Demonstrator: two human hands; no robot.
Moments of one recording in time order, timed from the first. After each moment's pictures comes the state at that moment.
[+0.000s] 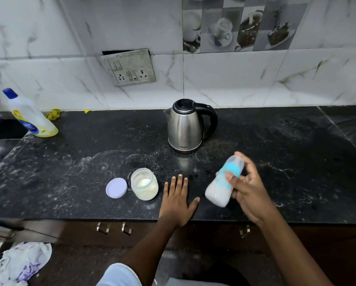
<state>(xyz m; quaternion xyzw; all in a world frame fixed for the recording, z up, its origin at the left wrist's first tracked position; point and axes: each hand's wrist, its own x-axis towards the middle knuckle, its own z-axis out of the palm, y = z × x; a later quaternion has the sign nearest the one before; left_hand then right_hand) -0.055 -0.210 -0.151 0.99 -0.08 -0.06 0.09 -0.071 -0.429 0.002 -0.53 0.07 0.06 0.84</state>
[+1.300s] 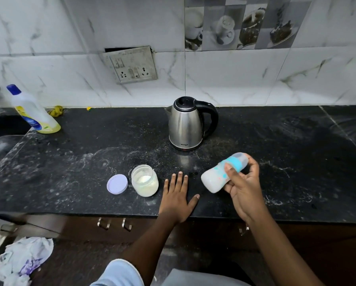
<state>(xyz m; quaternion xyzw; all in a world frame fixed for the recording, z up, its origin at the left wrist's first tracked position) -0.055 -0.210 -0.150 0.99 -0.07 -0.06 0.09 -0.073 -0.408 0.002 -0.49 0.13 -0.02 0.86</state>
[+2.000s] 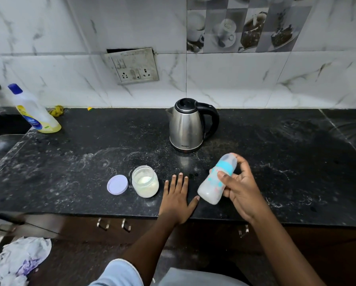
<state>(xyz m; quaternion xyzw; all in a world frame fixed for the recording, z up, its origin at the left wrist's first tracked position) -0.054 -0.209 -0.151 0.99 -0.08 -0.07 0.09 -0.073 -0.413 0.006 -0.54 0.06 0.08 0.83</state>
